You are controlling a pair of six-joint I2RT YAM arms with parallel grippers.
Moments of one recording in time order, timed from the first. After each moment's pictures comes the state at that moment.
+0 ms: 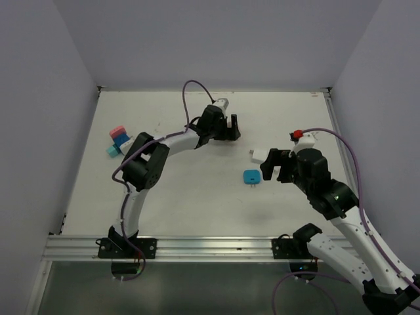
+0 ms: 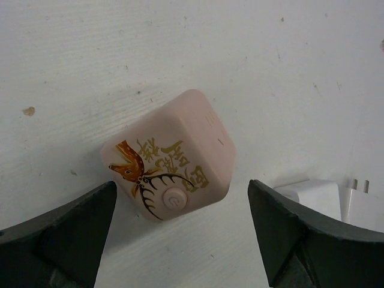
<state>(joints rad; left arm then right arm) -0.62 2.22 1.57 0.05 0.09 -0.50 0.52 0.71 0.86 -0.69 0.19 0.41</state>
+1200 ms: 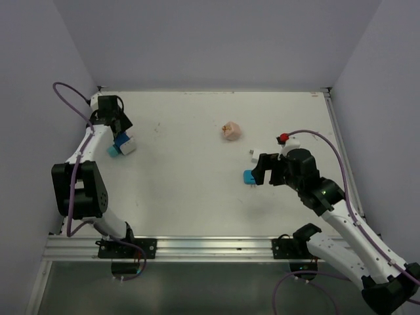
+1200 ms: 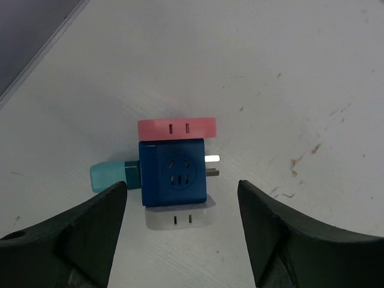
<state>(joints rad) 0.09 1.60 1.22 -0.40 -0.32 -0.52 0.52 0.77 0.76 -0.58 0.06 0.38</state>
